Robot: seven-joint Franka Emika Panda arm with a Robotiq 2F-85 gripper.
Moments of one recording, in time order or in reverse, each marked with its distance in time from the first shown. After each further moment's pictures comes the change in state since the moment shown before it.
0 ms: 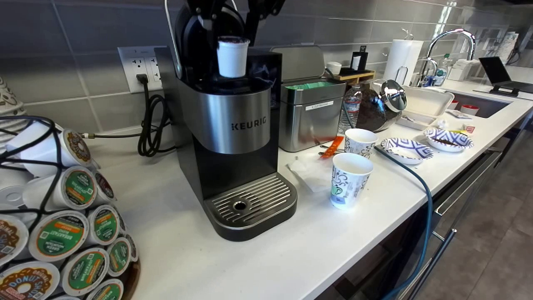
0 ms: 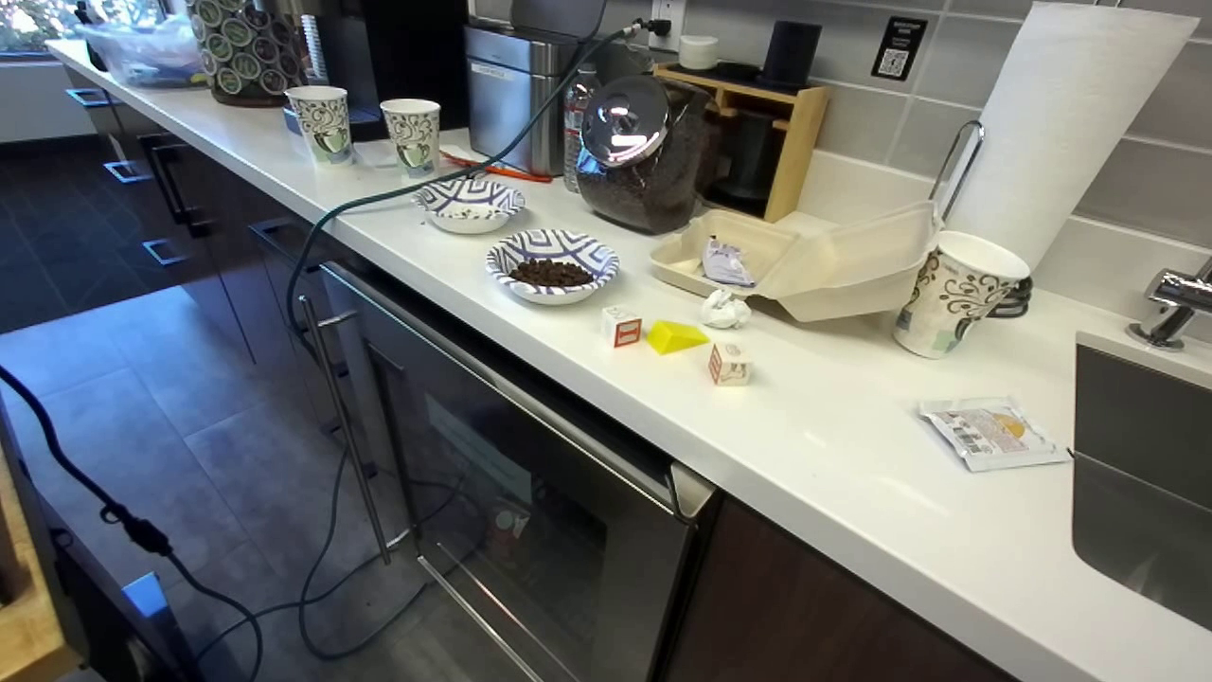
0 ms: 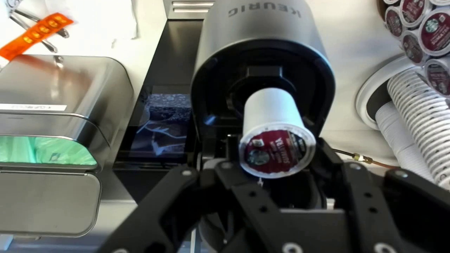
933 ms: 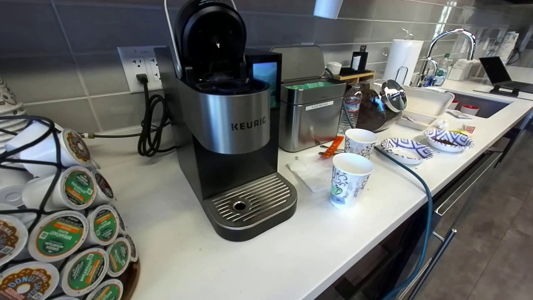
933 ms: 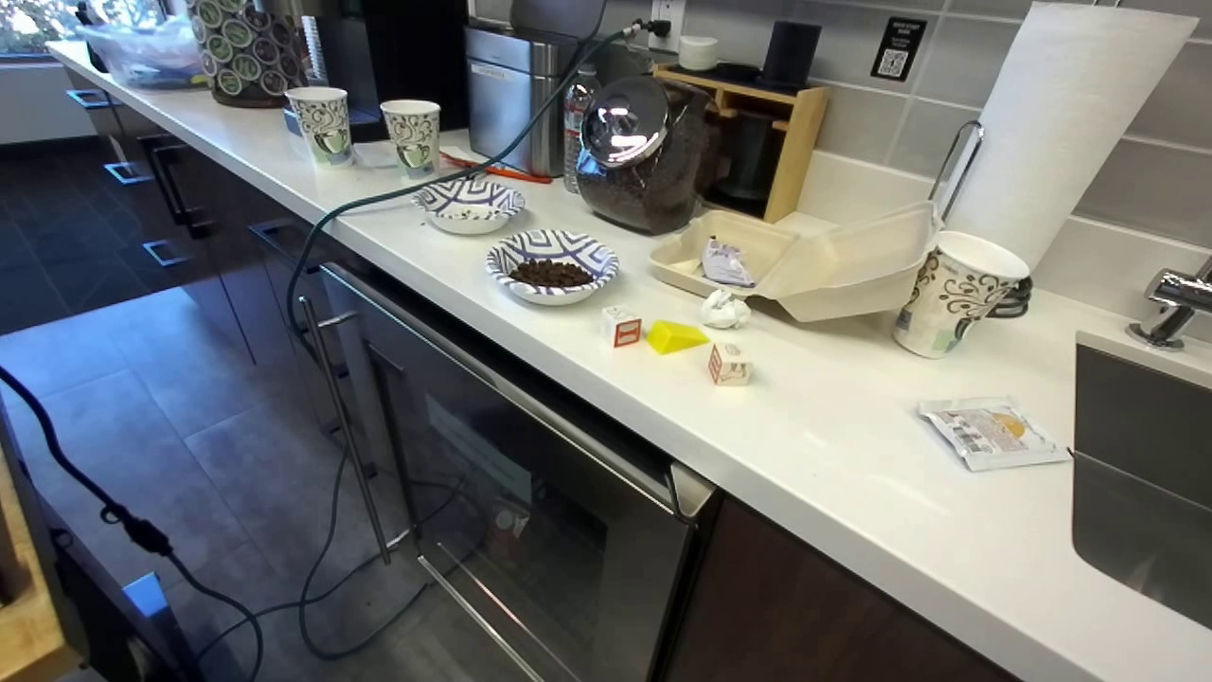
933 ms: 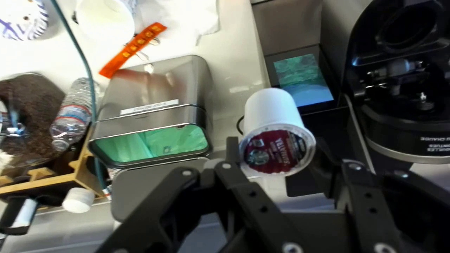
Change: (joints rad) arm -0.153 -0.451 -0.080 -0.510 0.128 0.144 0.037
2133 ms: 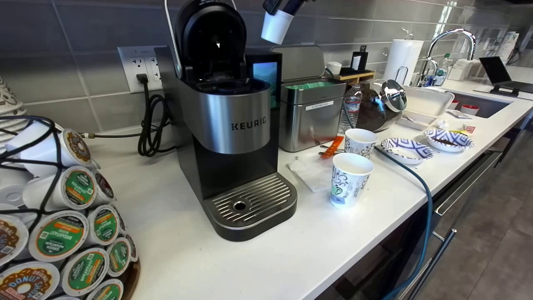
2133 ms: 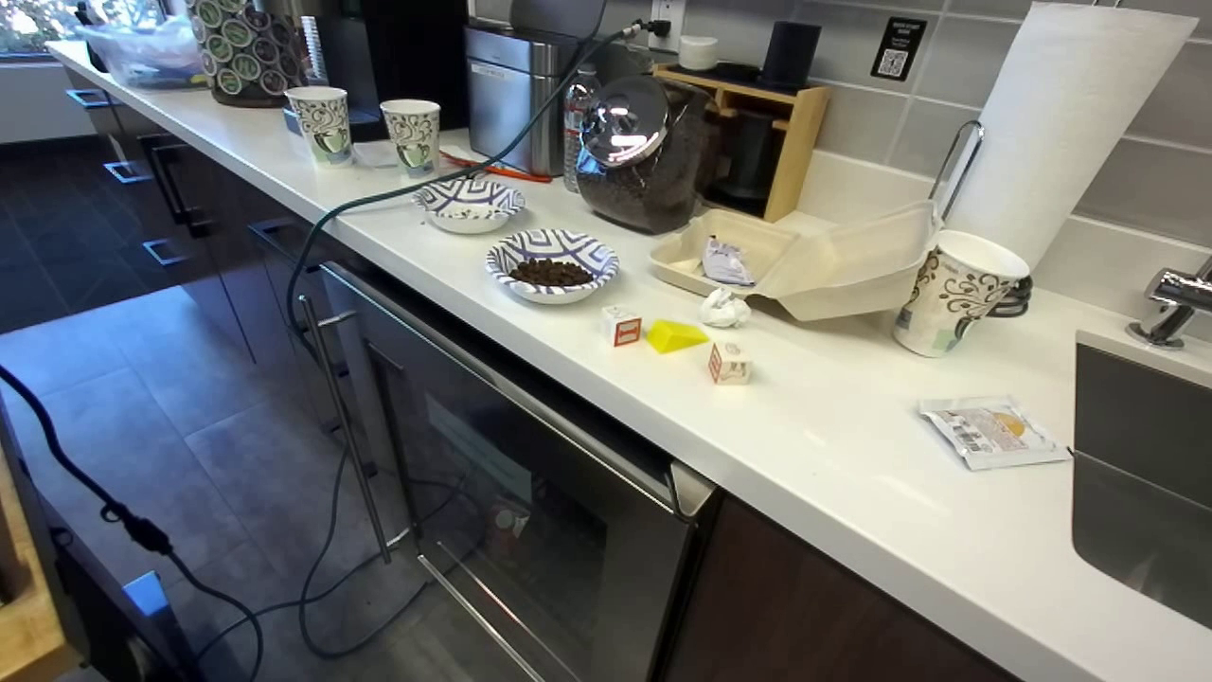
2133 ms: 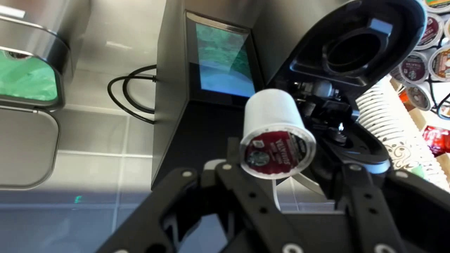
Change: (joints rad) arm -0.199 0.081 0.141 -0.091 0.321 0.428 -0.713
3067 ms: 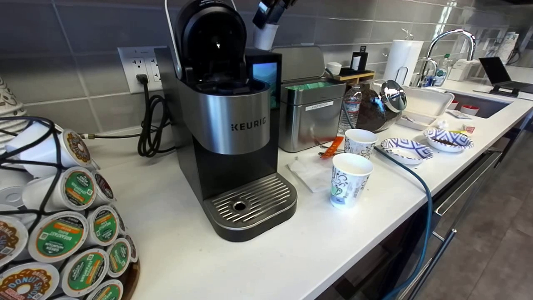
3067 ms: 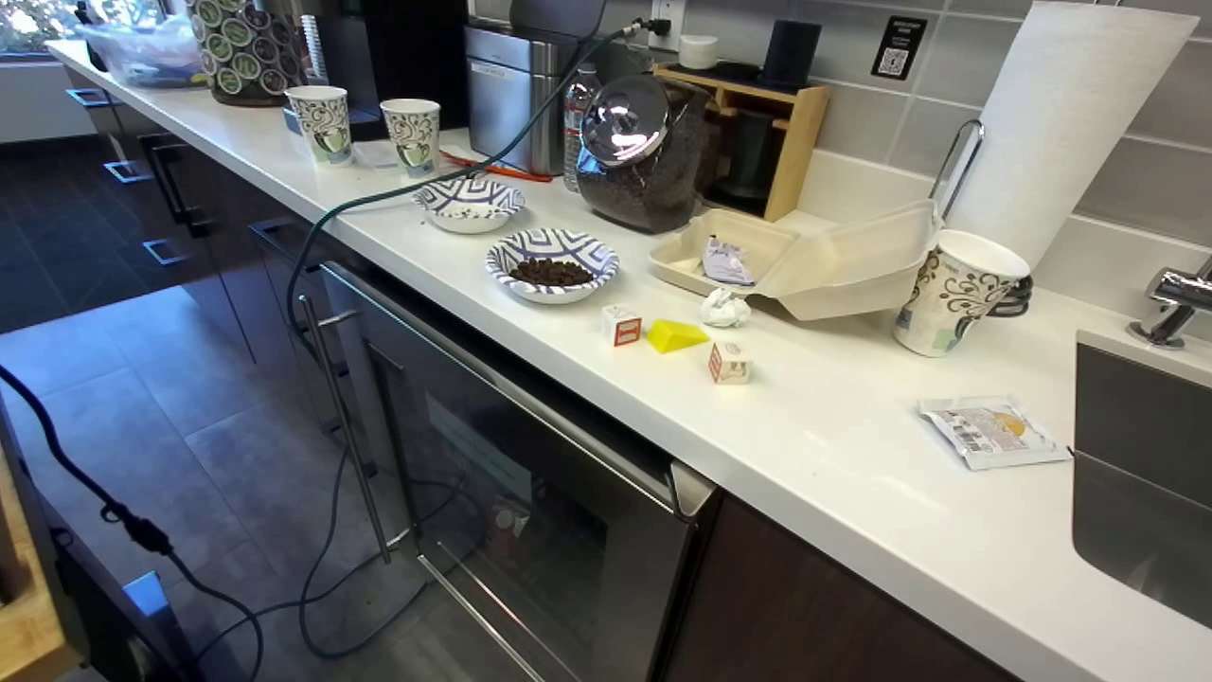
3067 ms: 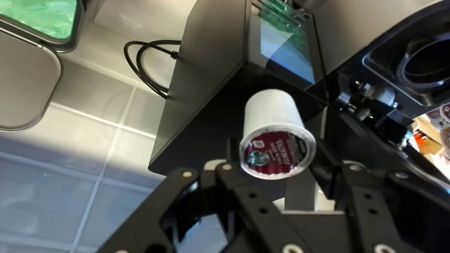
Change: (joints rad) arm -0.013 0.185 -0.001 0.246 -0.070 -0.095 -0.239
